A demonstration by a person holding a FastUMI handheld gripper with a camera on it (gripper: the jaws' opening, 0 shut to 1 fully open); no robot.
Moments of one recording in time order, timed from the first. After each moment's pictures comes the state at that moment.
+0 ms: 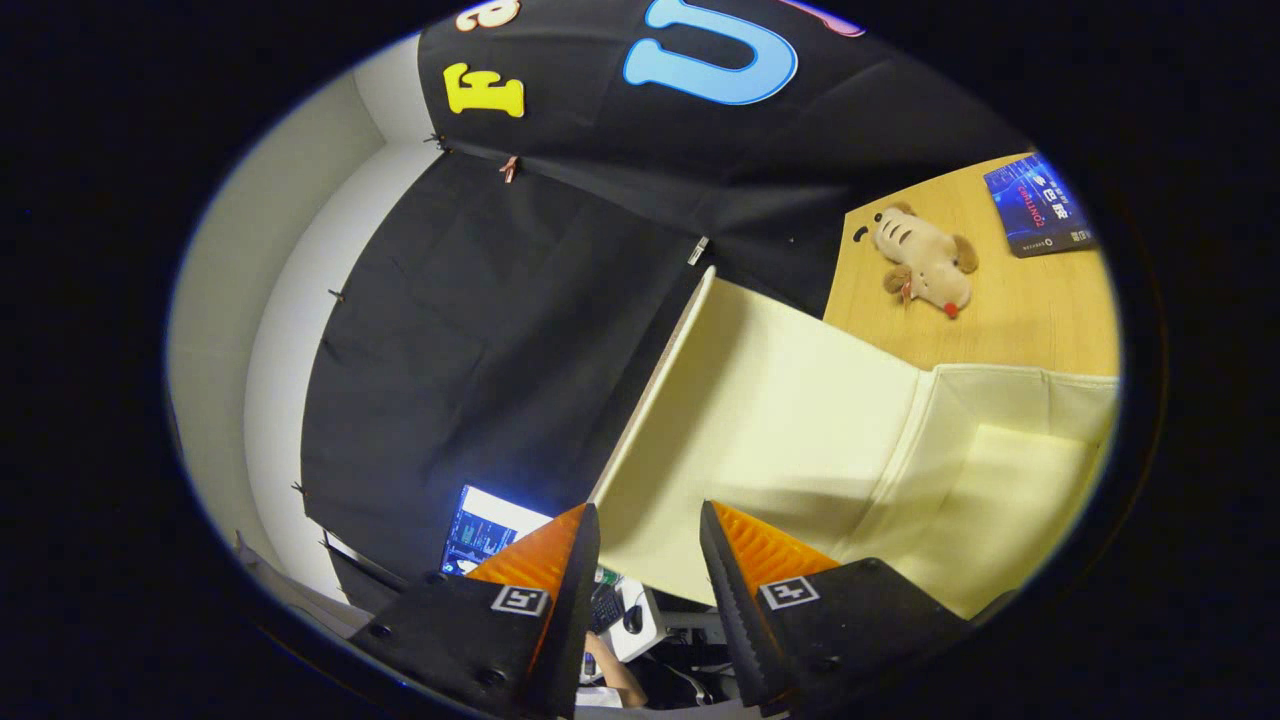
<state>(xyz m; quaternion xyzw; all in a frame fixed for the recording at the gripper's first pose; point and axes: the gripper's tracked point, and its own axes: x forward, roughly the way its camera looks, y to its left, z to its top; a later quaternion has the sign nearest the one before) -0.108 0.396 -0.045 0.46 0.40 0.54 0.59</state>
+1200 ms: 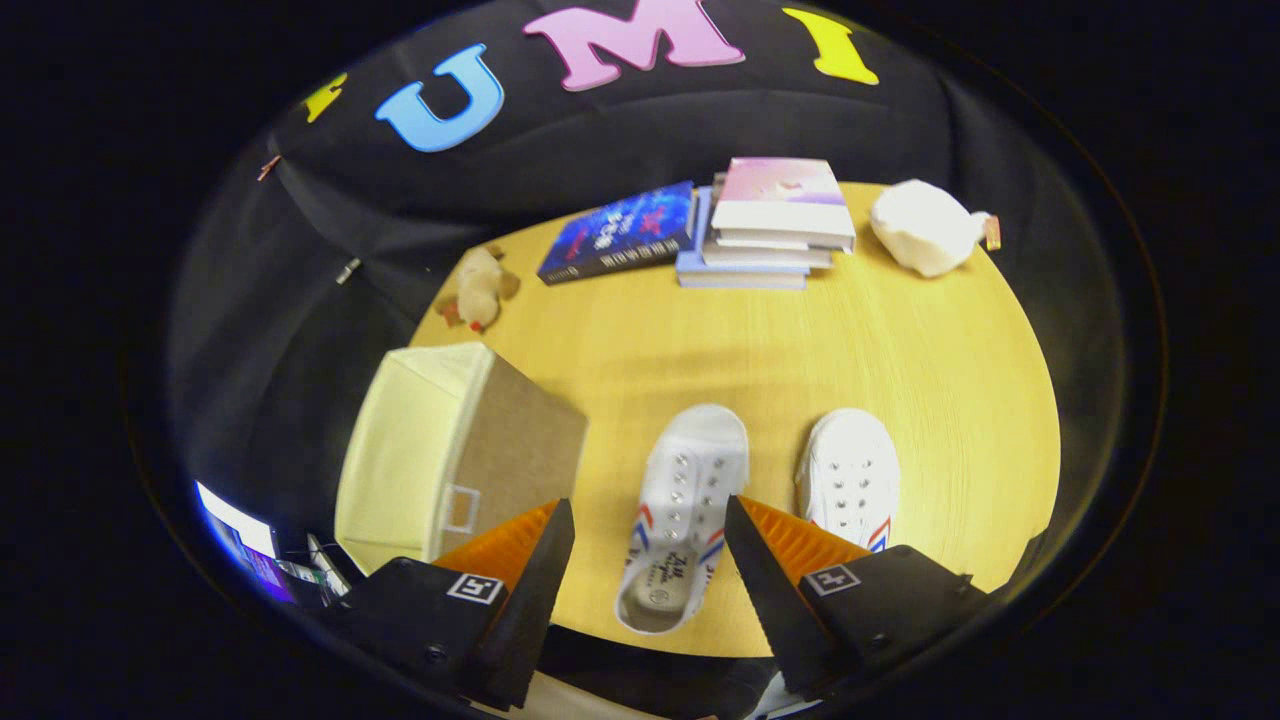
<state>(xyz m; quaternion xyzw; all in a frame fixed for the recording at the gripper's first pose) -0.118 0.089 -0.314 0.21 0.55 0.16 0.79</state>
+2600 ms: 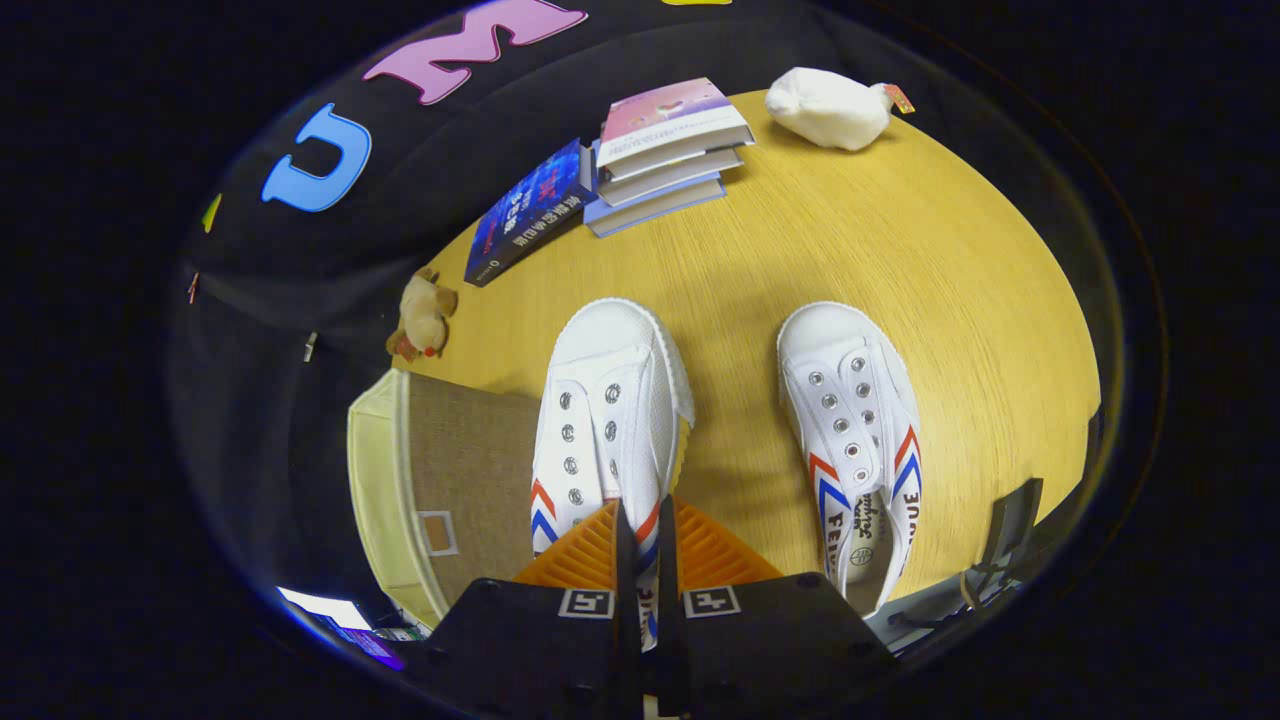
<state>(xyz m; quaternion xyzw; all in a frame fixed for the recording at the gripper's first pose) -0.116 0.085 -0.311 0.34 0.59 0.09 0.72</state>
